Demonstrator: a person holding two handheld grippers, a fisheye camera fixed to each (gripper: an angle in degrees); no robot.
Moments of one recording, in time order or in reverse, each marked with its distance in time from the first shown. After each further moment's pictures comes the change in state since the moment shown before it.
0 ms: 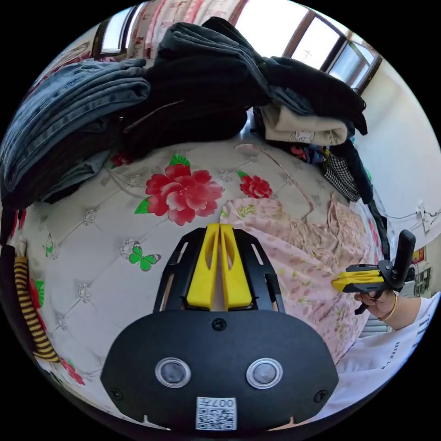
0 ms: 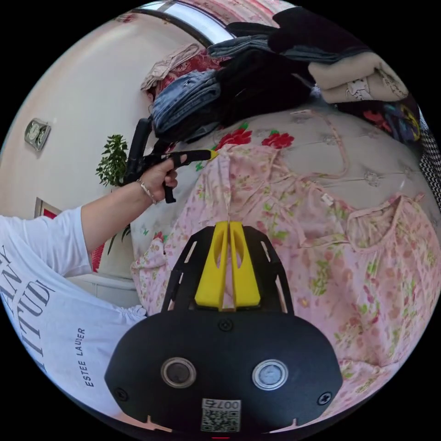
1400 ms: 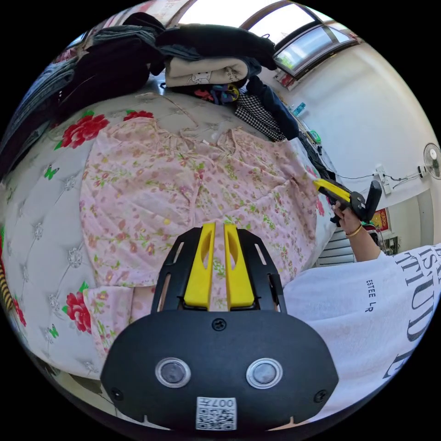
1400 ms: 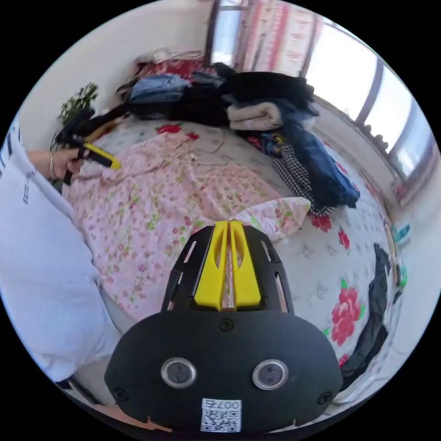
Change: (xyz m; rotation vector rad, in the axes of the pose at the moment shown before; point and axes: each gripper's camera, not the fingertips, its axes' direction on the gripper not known) left arm 0.111 0.113 -0.015 -0.201 0.267 0.101; right arm -0.032 0.151 -0.173 0.009 0.671 -0.315
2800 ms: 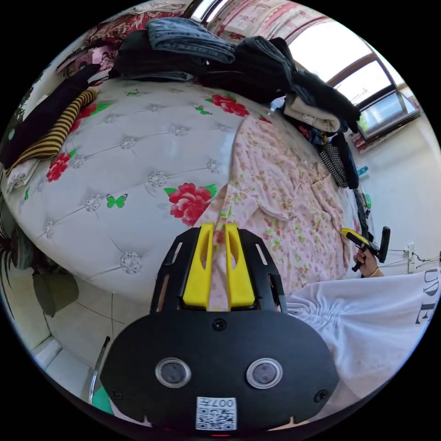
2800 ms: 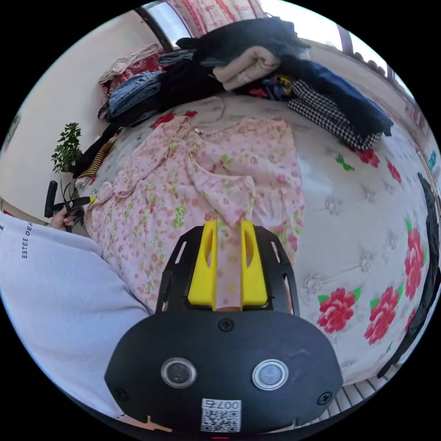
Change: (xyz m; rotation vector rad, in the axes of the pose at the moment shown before) left arm -0.124 0.097 -0.096 0.086 -0.259 -0.447; right arm -0.011 0.010 0.083 -0.157 -0.311 0.390
